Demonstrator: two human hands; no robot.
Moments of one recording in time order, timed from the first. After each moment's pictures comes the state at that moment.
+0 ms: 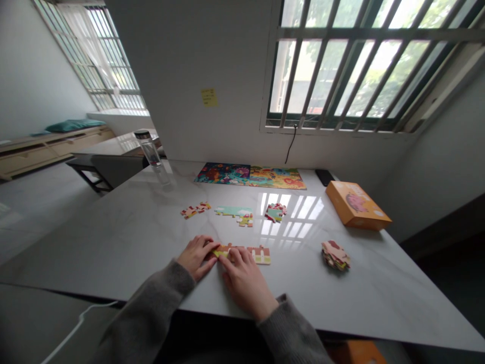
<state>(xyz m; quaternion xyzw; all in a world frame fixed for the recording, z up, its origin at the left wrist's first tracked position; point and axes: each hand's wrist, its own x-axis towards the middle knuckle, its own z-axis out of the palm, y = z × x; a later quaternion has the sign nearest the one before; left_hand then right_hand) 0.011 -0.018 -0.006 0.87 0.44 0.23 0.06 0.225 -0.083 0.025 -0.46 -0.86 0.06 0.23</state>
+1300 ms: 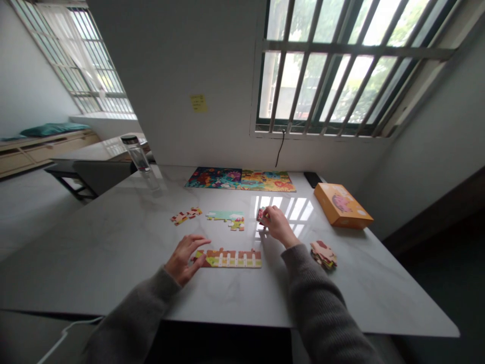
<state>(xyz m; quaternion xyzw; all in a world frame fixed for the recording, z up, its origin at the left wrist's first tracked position) 0.015 -0.015 0.022 0.85 0.37 0.37 0.06 0.370 0.062 0.039 -0.58 -0.75 0.08 0.33</state>
